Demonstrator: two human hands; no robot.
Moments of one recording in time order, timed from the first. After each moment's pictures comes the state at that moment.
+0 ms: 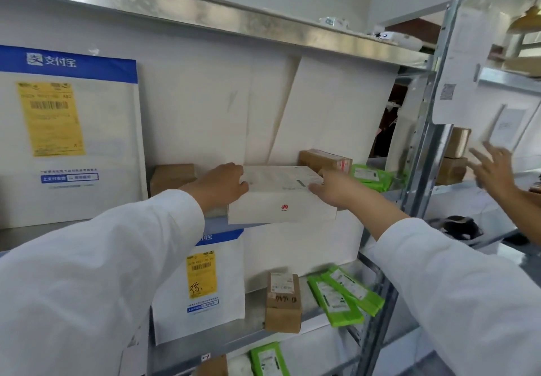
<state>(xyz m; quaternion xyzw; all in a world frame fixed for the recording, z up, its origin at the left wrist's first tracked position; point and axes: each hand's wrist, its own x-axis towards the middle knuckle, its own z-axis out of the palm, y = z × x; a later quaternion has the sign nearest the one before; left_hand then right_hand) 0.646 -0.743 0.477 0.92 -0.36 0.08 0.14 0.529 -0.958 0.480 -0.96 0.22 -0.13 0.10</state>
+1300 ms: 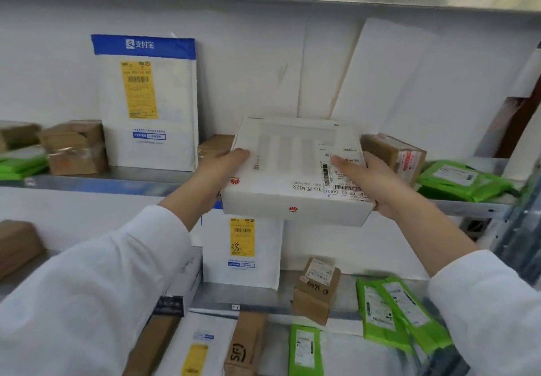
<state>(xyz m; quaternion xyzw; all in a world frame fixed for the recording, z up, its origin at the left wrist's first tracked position) 0.561 -0.738 0.461 0.73 0.02 0.04 0.68 0.532 -1.001 0.461 -0.78 -0.01 -0.10 0.62</state>
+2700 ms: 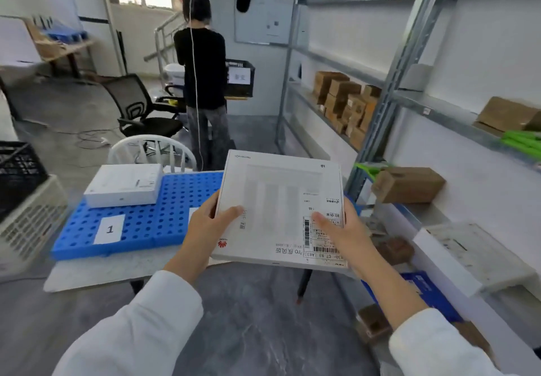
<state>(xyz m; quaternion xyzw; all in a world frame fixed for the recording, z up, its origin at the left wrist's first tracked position) -0.020 -0.250 0.278 0.54 0.46 0.42 0.57 0.219 -0.339 0.283 -0.66 -0.43 0.32 0.53</state>
